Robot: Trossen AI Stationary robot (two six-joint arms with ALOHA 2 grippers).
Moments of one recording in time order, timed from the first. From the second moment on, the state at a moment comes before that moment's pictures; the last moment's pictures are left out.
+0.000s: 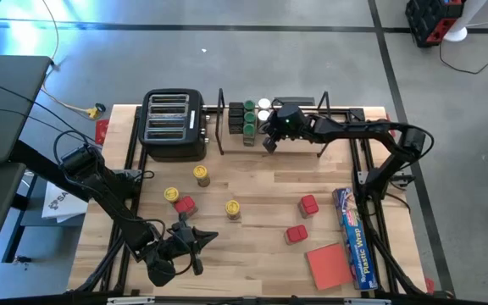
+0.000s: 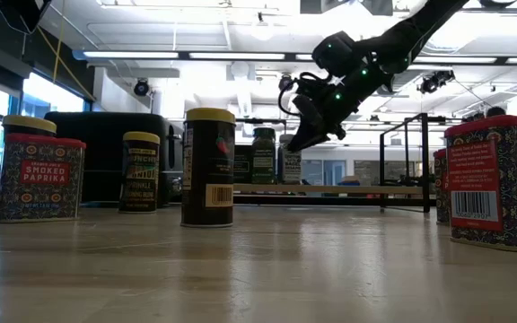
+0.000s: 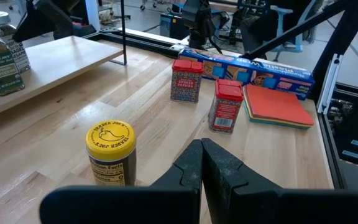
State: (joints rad) left arm -0.88 1.62 0.92 0.03 -1.16 -0.77; right arm -0.46 1.65 0.97 0.03 0.05 0.05
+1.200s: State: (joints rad) left arm -0.88 1.62 0.92 0.03 -1.16 -0.77; right arm -0.43 1.59 1.08 -0.17 0.36 0.12
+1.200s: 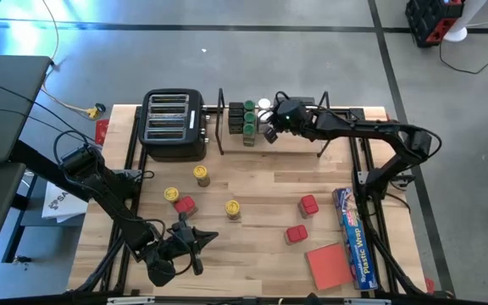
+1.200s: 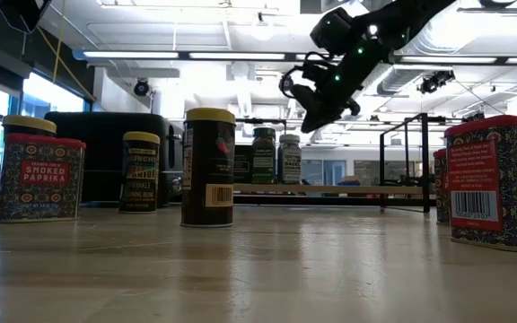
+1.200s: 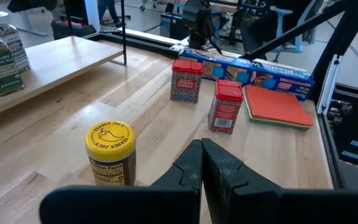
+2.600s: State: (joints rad) left arm -0.88 1.62 0.92 0.05 -1.16 -0.74; right arm -0.38 1.77 1.21 -0.18 0.28 0.16
